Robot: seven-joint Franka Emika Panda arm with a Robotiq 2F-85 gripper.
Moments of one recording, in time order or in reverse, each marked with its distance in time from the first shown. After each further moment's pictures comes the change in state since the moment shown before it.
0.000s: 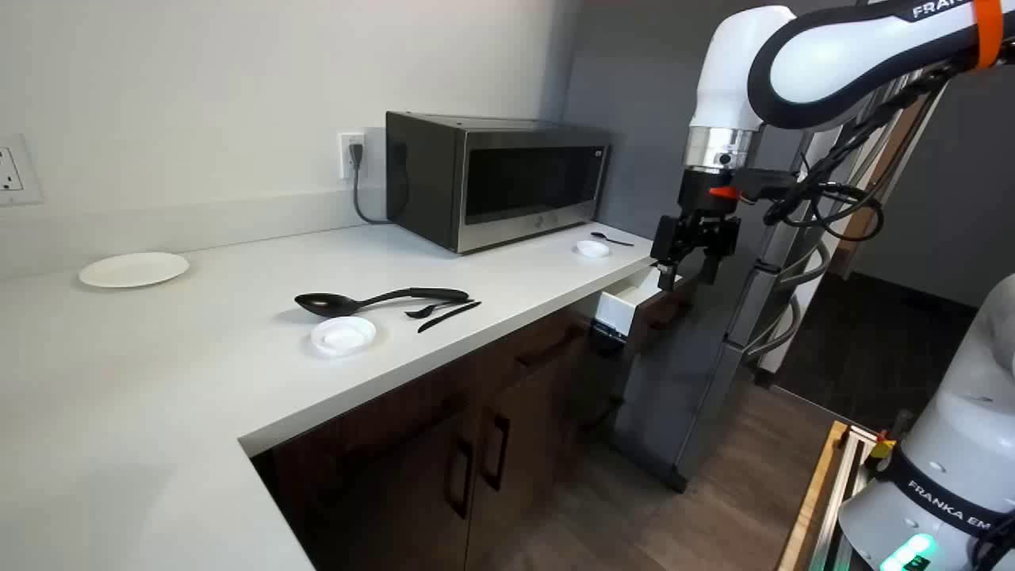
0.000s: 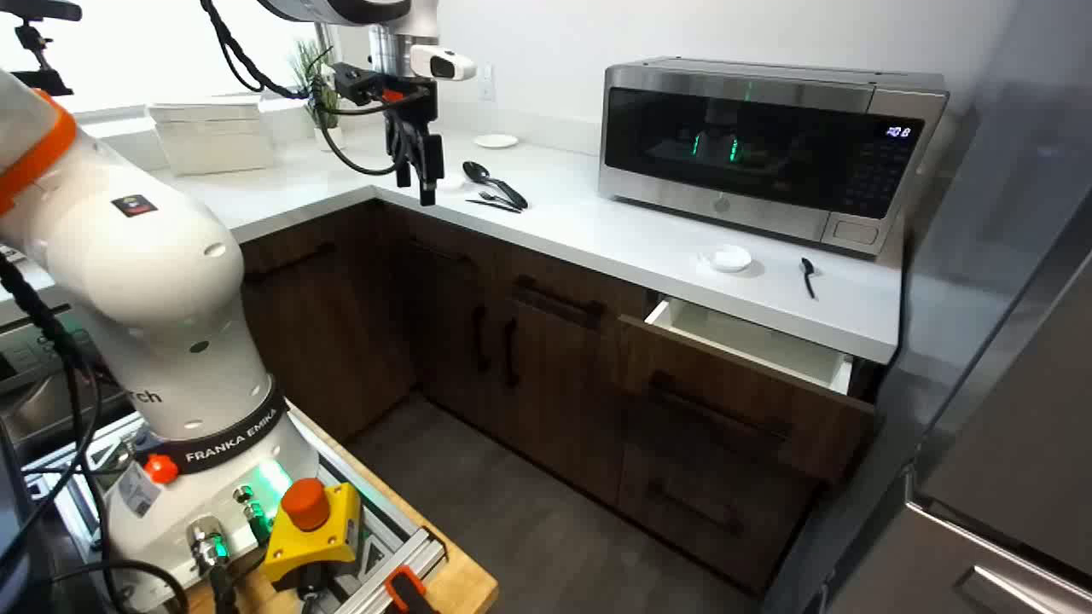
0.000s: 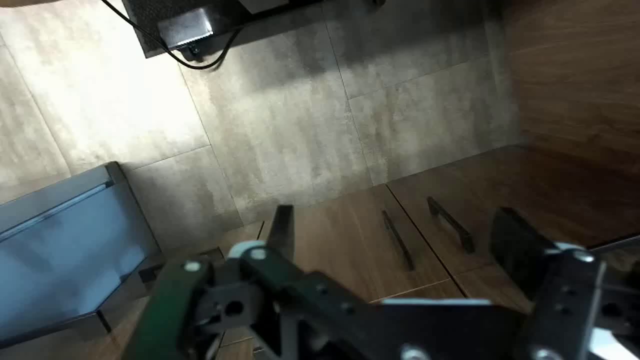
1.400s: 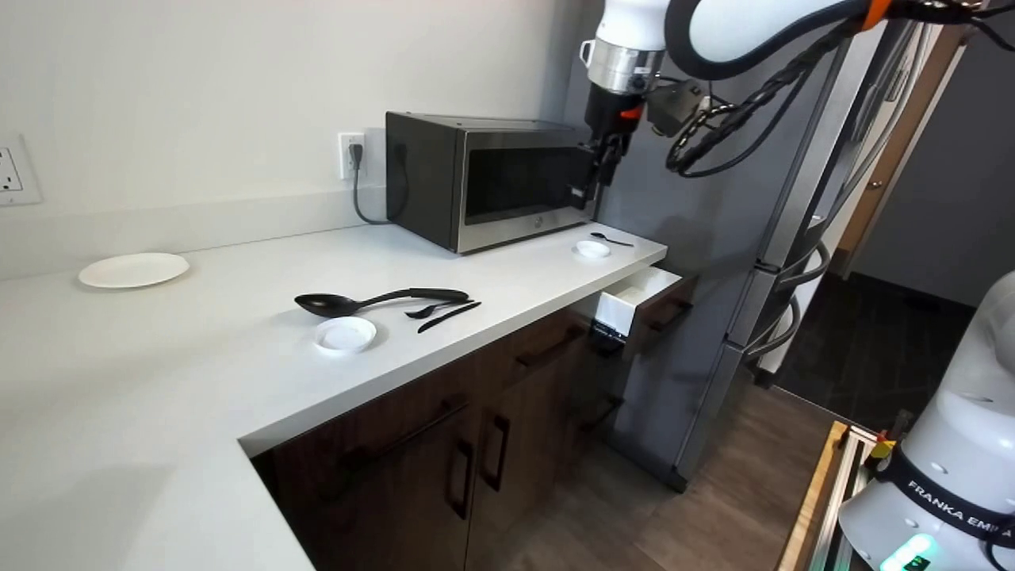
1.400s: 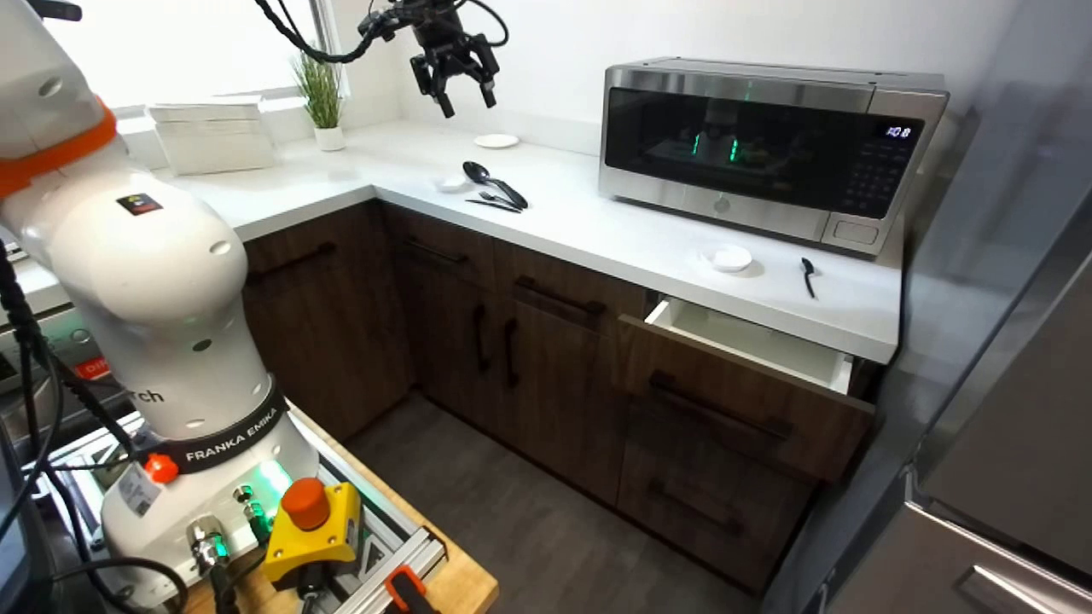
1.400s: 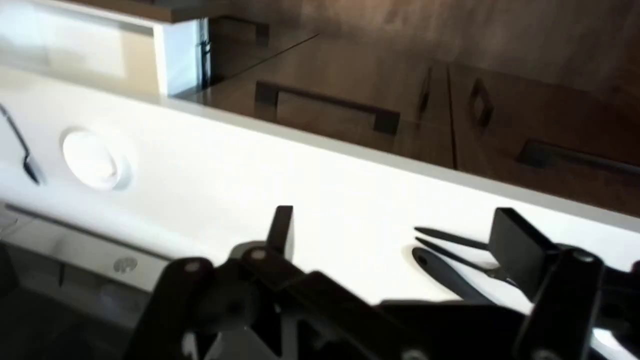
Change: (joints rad) arm 0.028 0.309 0.127 0.456 -0.414 0.063 -0.133
